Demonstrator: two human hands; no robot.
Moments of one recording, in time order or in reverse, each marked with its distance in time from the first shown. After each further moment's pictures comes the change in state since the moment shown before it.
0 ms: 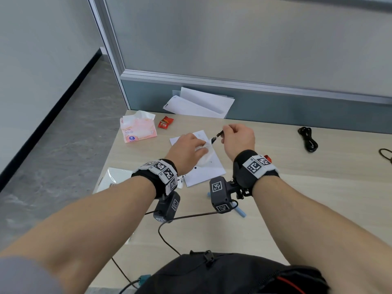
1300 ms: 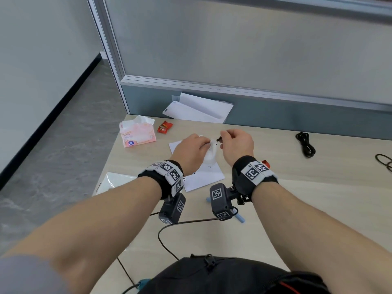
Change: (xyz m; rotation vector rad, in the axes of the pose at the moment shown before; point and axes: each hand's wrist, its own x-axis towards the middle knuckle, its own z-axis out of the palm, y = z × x) left_hand 0.007 0.021 0.010 -0.061 0.003 0.048; right_hand -0.008 0.011 -0.011 -0.037 0.003 -0.002
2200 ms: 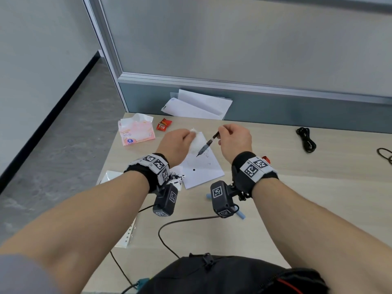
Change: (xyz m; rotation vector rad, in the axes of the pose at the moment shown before) left_hand 0.003 -0.022 -0.031 -0.028 0.111 -0.118; right_hand 0.008 -0.006 0.007 -0.004 -0.034 -0.104
